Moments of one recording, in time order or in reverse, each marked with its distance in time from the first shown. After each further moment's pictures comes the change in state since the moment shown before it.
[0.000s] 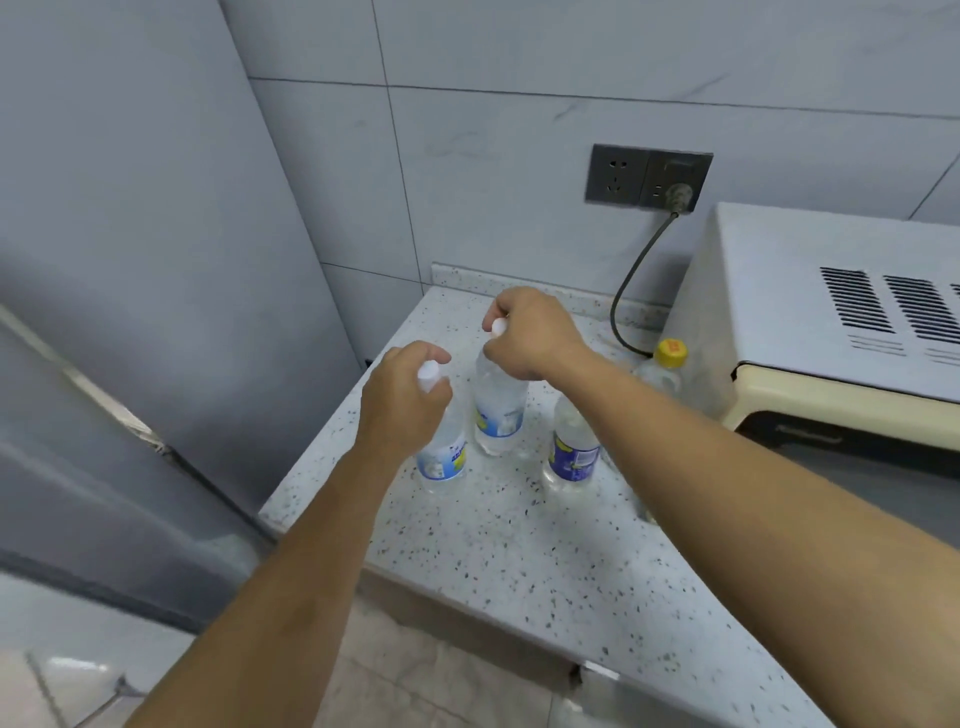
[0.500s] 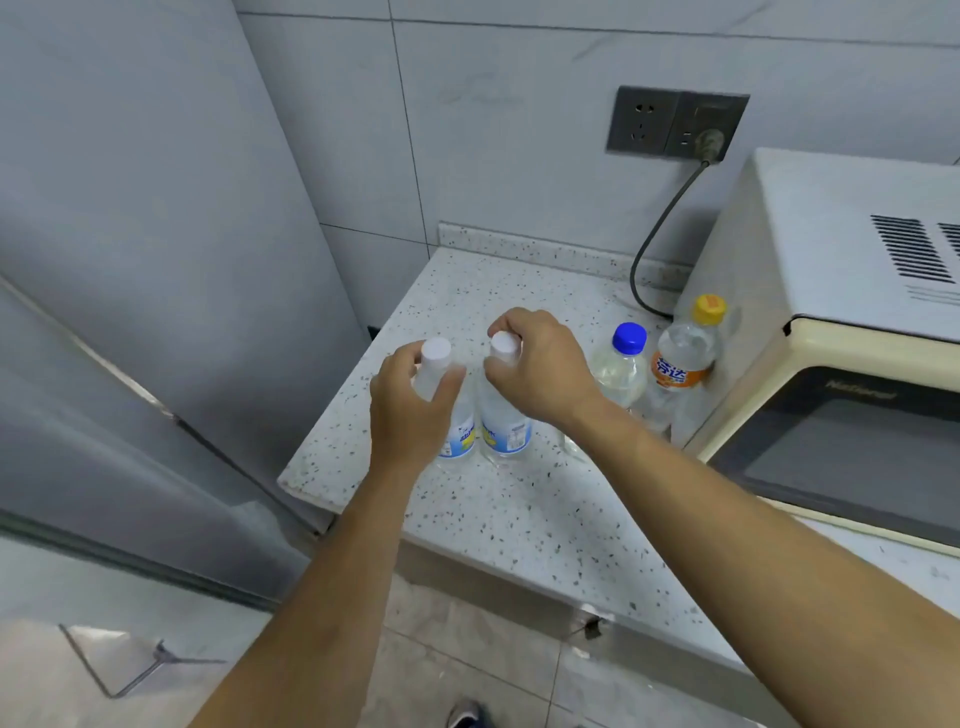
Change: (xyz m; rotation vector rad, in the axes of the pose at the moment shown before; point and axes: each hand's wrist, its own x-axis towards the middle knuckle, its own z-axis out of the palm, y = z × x) left_hand -0.036 -0.046 0.006 -0.246 0.079 -0.089; right_hand -0.041 0.016 0.074 0.155 0.125 -0.062
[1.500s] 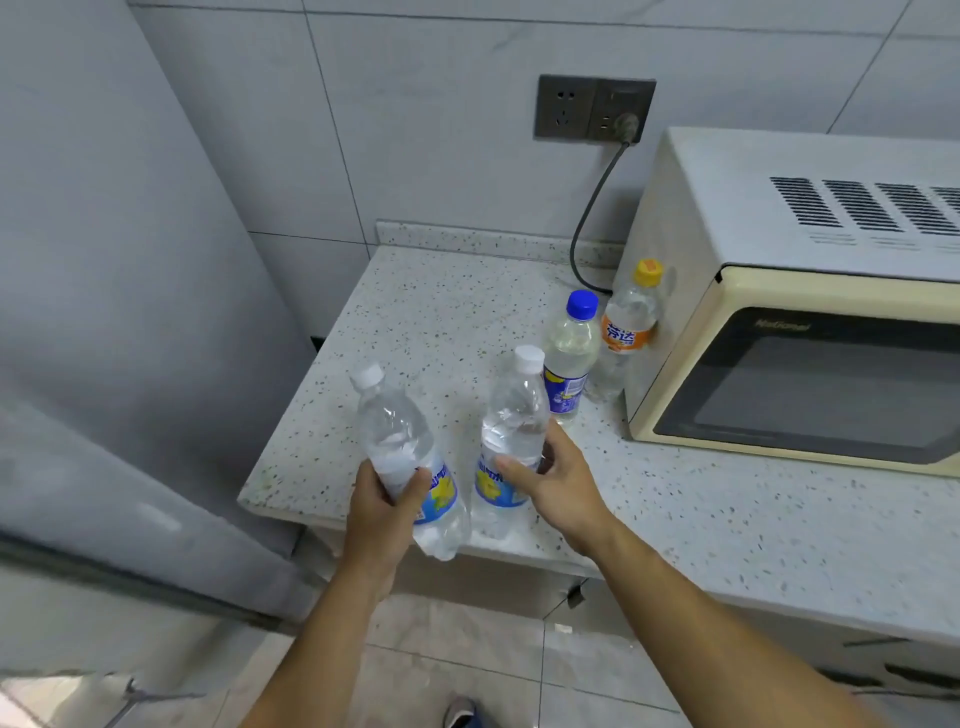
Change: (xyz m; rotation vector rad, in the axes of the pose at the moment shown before) left_hand -0.082 -0.095 -0.007 -0.468 -0.298 -0.387; right_hand -0.136 0.066 0.048 0.801 0.050 0.390
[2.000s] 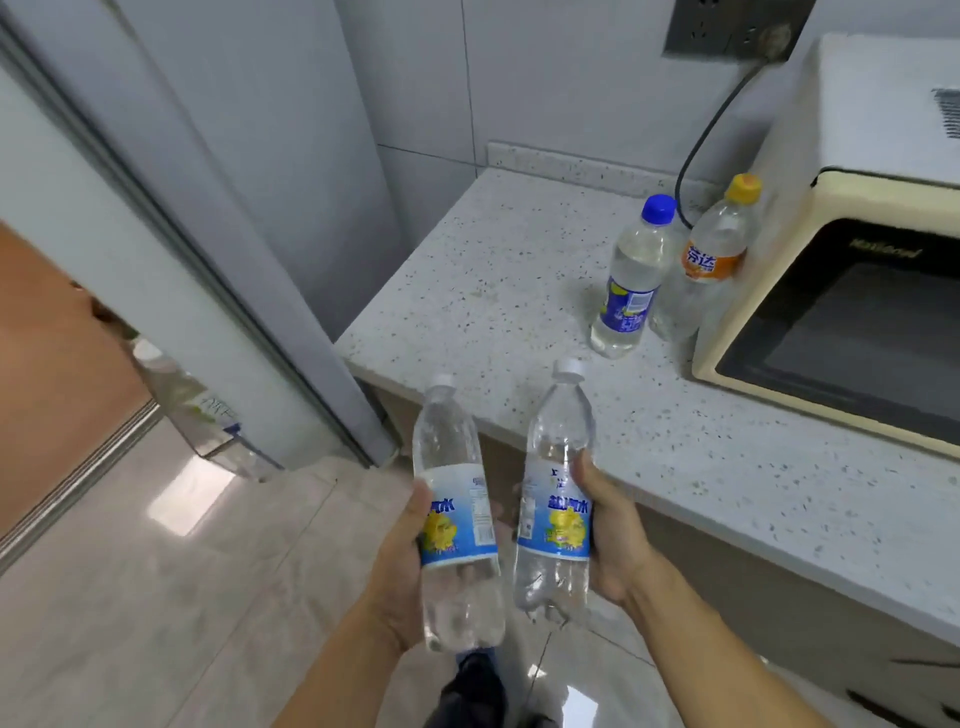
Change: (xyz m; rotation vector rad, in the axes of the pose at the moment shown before) left_hand -0.196 -0.029 0.009 -0.536 0.036 -0.470; right_hand -0.117 0.059 -0.030 0.495 -0.322 0.578
